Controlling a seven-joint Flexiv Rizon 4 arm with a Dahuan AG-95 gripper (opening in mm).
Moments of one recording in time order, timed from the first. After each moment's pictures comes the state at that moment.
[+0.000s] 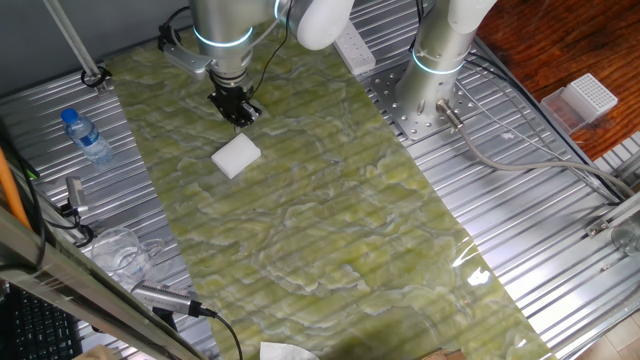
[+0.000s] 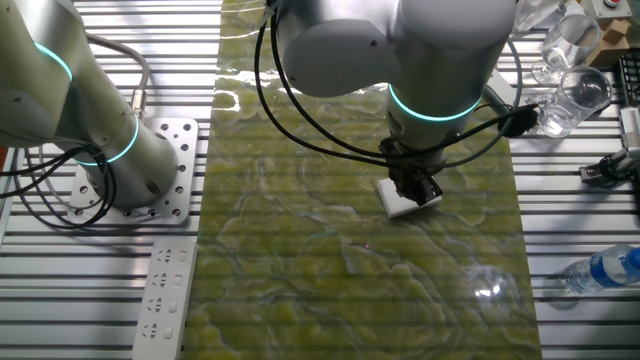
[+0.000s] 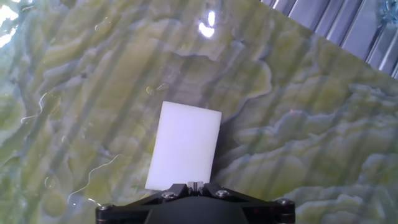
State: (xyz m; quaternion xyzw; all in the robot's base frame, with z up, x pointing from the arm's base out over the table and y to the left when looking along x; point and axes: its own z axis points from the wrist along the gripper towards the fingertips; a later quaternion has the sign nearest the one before) arm 0.501 -0.076 0.086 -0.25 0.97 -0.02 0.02
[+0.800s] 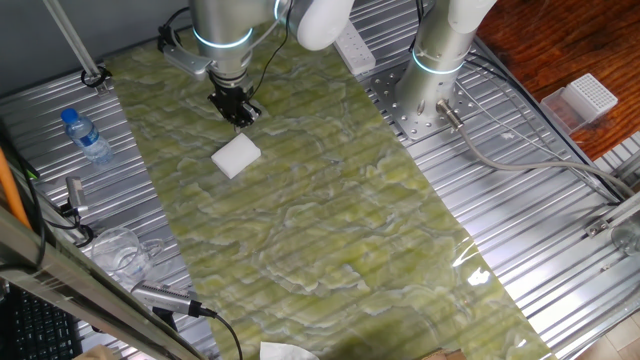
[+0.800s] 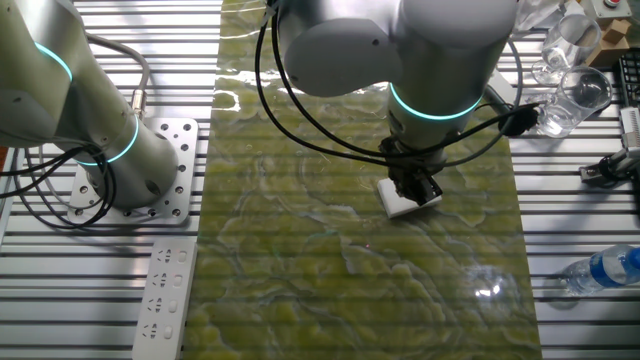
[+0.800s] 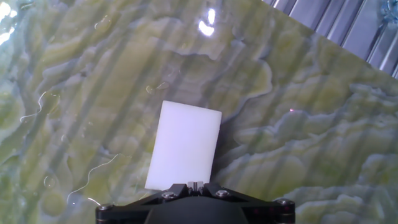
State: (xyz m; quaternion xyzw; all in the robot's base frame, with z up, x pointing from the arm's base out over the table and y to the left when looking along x) arm 0.501 -0.076 0.085 -0.25 0.97 -0.02 0.02
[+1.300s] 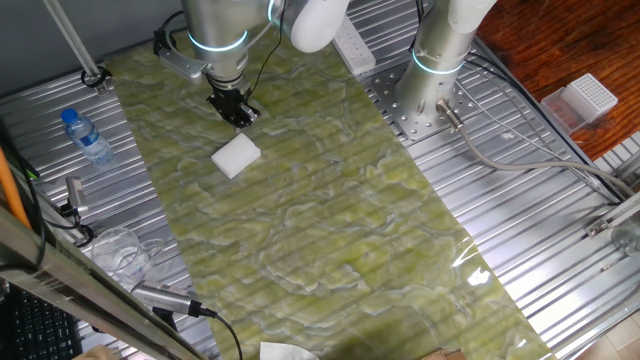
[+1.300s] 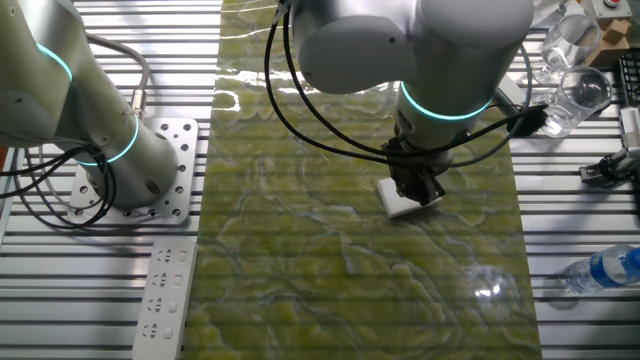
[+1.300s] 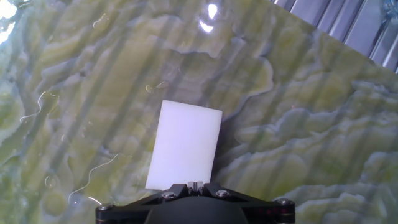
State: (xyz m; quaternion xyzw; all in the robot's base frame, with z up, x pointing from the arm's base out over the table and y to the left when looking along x) arm 0.501 -0.076 0.084 -0.26 0.97 -0.02 0.00
